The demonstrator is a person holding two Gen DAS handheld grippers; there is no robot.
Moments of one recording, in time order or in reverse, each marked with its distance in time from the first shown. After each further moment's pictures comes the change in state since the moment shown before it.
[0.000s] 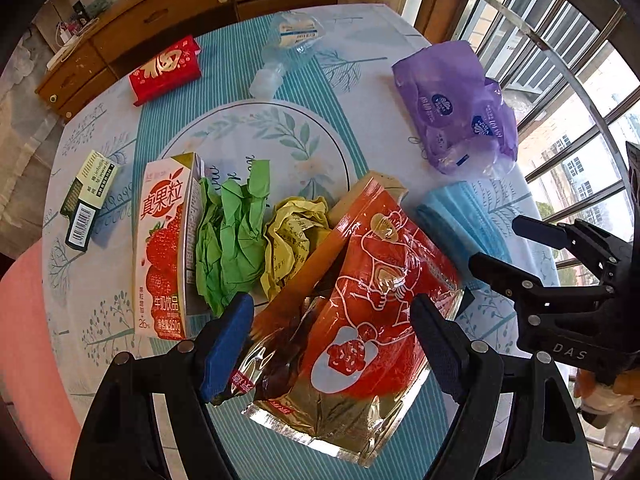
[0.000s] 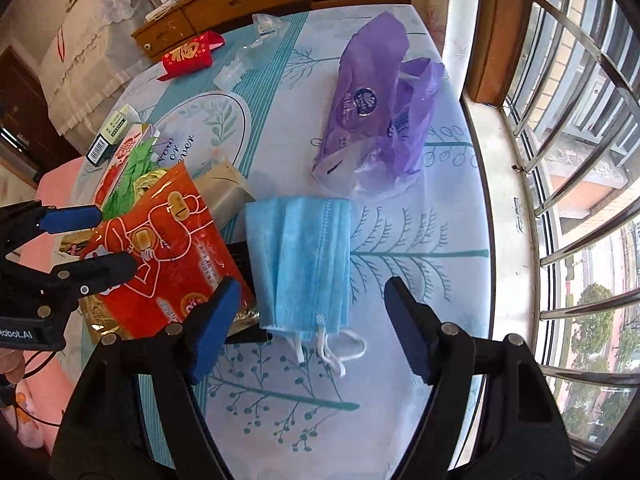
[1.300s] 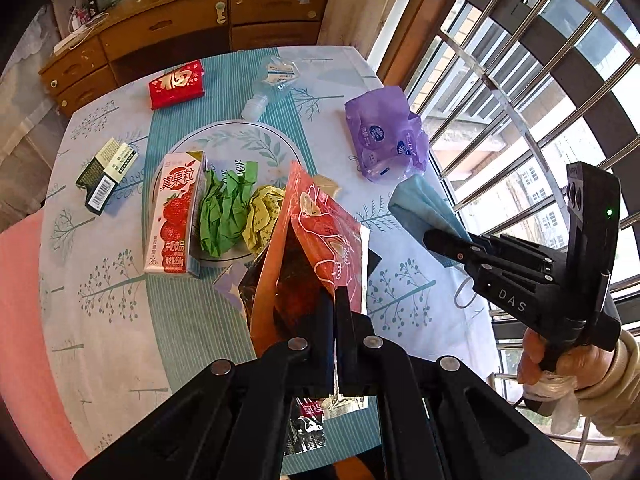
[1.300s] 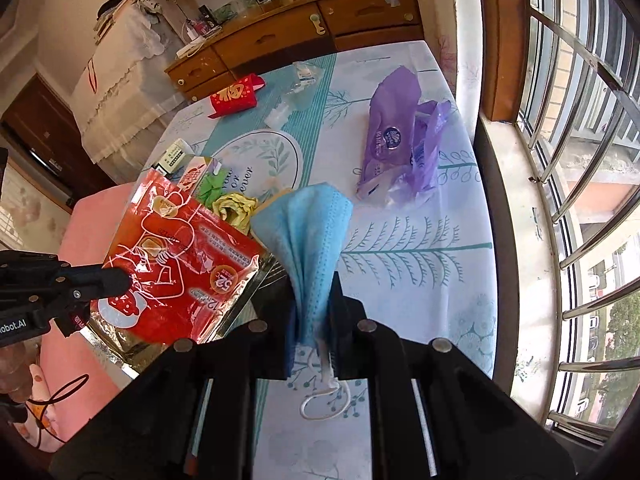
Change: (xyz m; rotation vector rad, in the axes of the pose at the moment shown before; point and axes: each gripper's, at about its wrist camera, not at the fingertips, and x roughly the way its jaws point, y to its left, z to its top) left arm -0.116 -0.004 -0.060 -0.058 -0.124 -0.156; right arm -0.091 0.020 -0.038 0.052 -0.160 0.130
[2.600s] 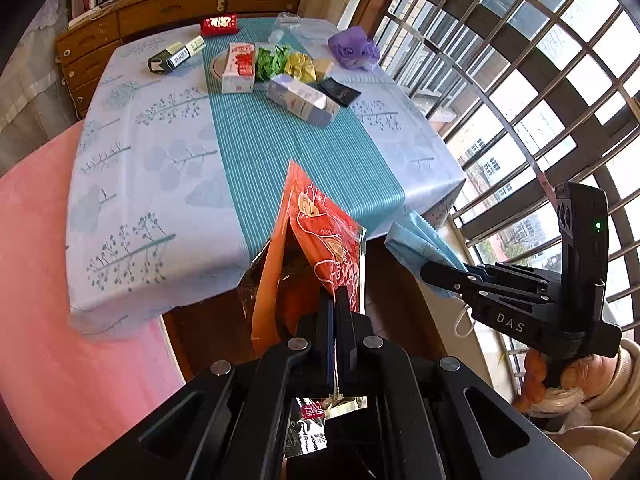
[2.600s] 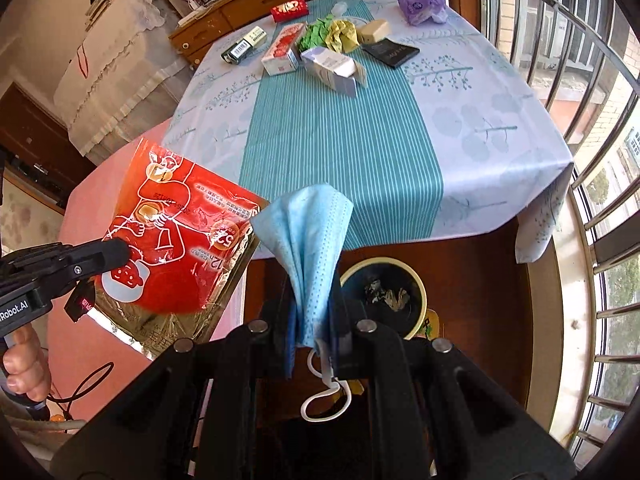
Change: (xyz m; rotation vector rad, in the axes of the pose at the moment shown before) left arm -0.135 0.083 -0.356 0.101 -0.013 -0.128; right arm -0.084 0.201 -0.318 0.126 0.092 -0.109
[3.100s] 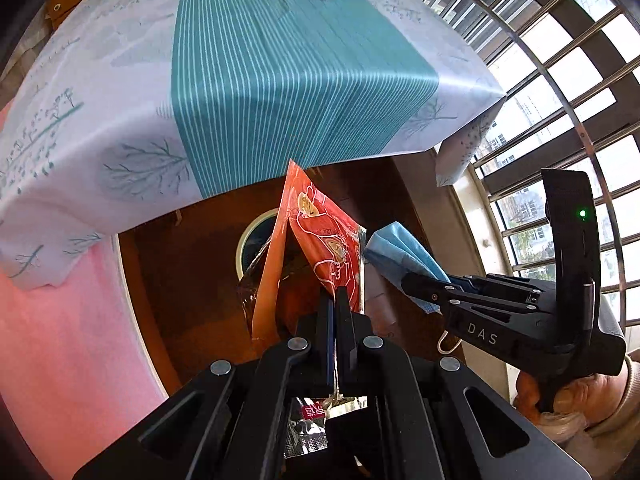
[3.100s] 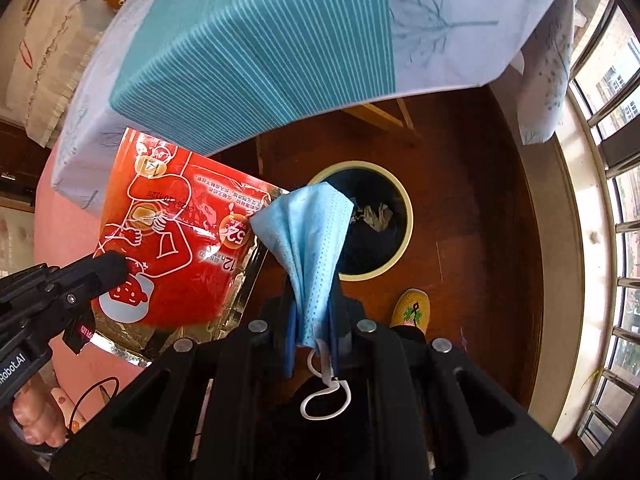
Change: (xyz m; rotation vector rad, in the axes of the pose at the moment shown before) left arm 0.162 -0.009 -0.075 -0.052 0.146 0.022; right arm 0.128 -0.073 -0.085 0.154 0.230 -0.068
